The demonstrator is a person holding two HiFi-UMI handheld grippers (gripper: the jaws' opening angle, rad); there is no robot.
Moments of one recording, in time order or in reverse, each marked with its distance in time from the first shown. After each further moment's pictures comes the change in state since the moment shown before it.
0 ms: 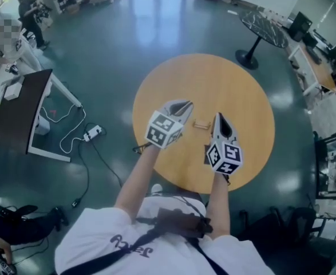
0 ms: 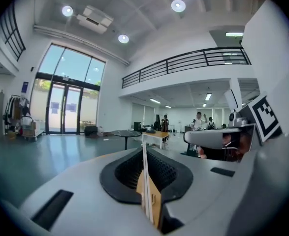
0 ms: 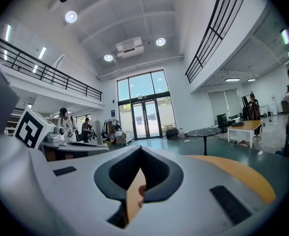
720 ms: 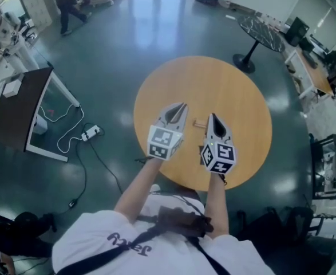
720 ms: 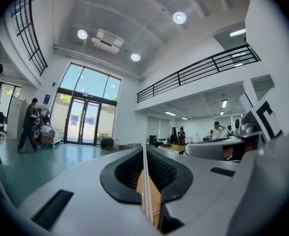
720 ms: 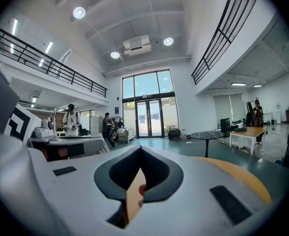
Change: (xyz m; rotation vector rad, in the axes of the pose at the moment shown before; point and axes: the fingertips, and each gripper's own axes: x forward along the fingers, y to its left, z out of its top) left arm -0.056 0.000 0.015 -0.044 -0.183 0.206; right arm -0.010 0.040 -0.002 -0.074 0.016 0.021
